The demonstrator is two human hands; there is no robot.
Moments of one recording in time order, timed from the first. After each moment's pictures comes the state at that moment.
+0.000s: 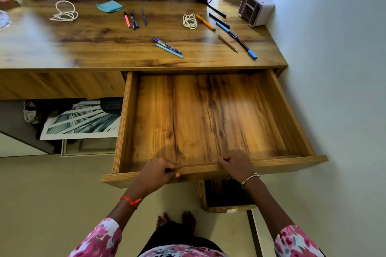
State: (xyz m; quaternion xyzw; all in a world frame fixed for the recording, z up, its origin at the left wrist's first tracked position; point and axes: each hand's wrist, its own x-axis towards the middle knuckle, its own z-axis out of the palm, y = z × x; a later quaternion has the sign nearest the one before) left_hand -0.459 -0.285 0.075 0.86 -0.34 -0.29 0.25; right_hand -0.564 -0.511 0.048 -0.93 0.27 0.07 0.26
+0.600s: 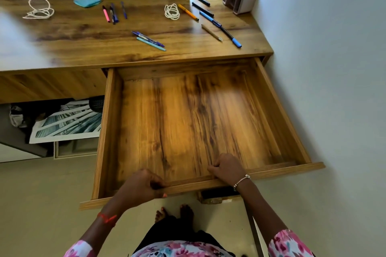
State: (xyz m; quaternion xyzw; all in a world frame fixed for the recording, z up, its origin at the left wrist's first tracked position) left_hand -0.482 -0.273 0.076 0.81 -0.39 -0.38 0.23; right_hand -0.594 -0.508 0.046 -0.90 0.28 0.12 0.31
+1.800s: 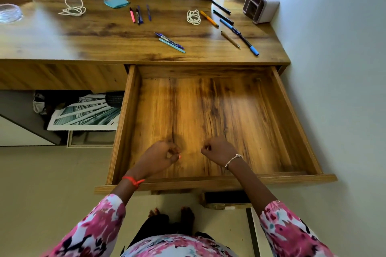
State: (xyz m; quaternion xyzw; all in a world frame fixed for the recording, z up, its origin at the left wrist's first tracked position) left_hand -0.454 -0.298 0.071 0.85 -0.38 -0.24 0.29; right_hand -0.534 -0.489 0.079 -0.95 0.15 0.15 0.25
